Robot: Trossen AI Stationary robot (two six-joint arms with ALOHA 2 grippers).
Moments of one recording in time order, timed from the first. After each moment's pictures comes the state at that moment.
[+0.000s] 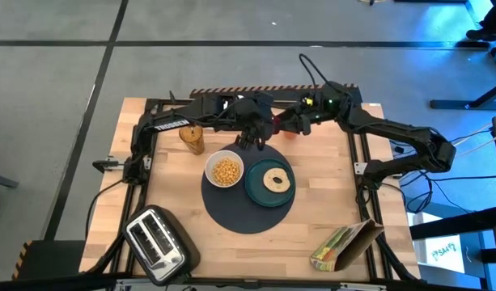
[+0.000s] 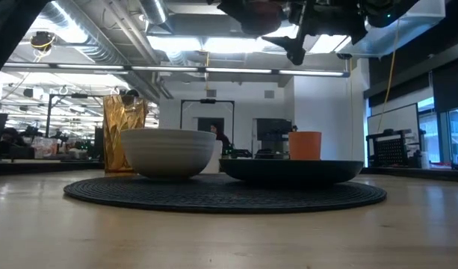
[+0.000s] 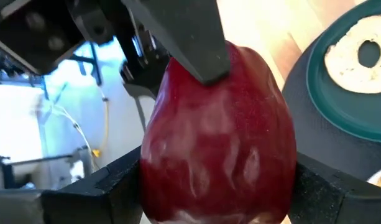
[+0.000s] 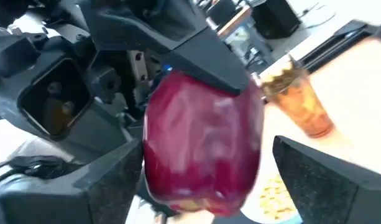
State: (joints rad) left arm 0.10 2.01 2.35 -1.16 -0.38 0.80; right arm -0.53 1.27 0.92 0.25 -0.76 0.69
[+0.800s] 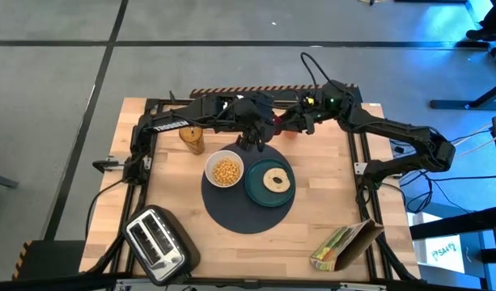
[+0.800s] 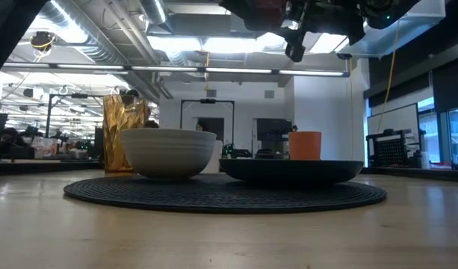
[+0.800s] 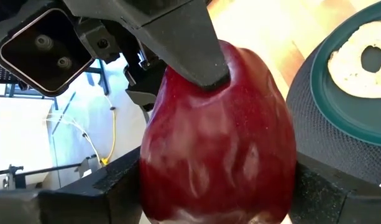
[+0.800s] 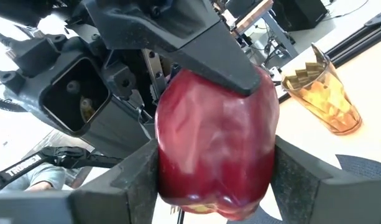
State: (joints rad) left arm 0.09 2.01 2.35 -1.12 -0.39 0.84; right arm -0.52 1.28 0.92 0.31 -0.86 0.75
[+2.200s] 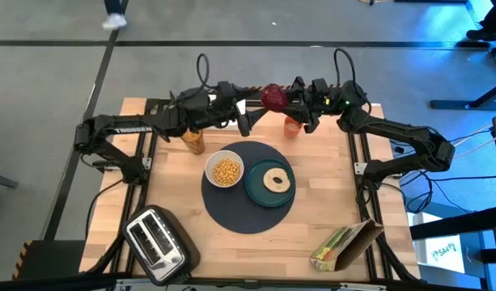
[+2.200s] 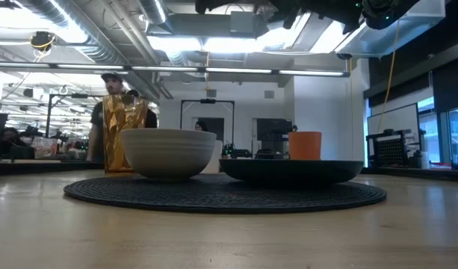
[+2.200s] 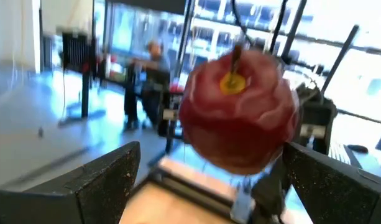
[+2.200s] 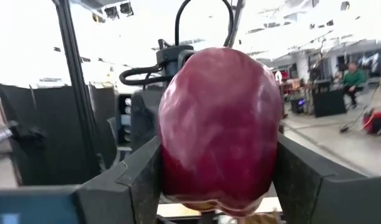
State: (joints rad) left arm 0.19 1.45 1.32 0.20 -0.22 -0.21; right arm -0.52 1.28 0.92 0.76 -0.66 0.40
